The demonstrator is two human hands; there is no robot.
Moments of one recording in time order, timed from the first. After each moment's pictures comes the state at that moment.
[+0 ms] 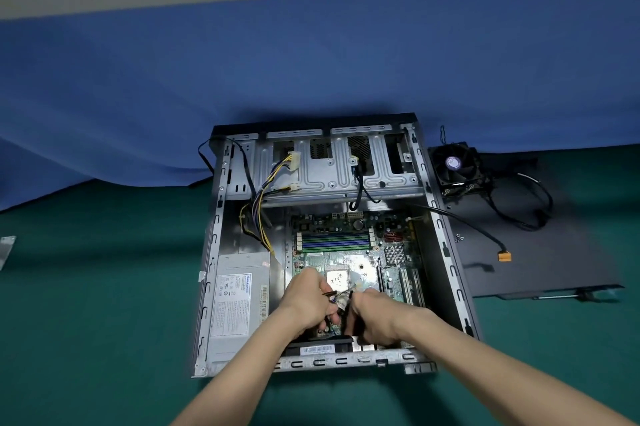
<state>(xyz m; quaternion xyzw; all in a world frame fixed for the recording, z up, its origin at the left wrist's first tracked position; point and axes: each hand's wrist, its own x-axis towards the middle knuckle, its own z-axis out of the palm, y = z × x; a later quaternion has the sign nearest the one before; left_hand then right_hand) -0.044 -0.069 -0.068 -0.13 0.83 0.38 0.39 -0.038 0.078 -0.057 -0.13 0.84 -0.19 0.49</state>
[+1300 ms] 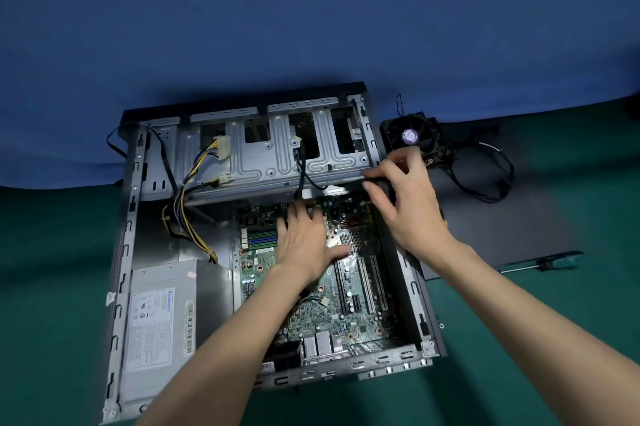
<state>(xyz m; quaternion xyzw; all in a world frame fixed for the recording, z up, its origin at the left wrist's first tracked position) -0.110 0.012 -0.105 0.10 0.97 0.08 0.21 -0.107 0.177 -0.031 -0.01 0.94 -0.34 -0.05</state>
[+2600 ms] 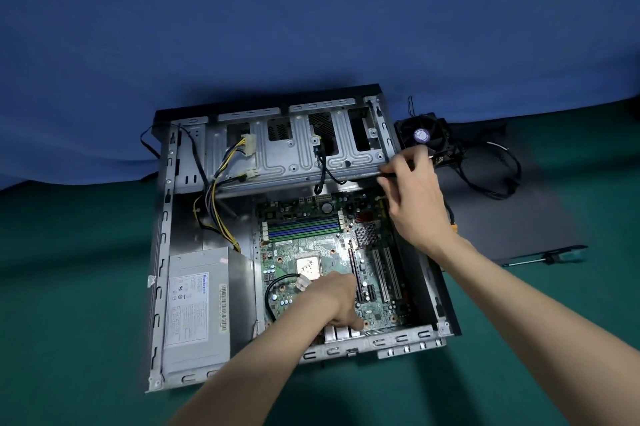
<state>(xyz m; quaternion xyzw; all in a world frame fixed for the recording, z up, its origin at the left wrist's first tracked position) -0.050 0.011 -0.078 0.15 0.83 0.10 0.53 -0.104 0.159 -0.029 0.00 0.97 -0.24 -0.07</state>
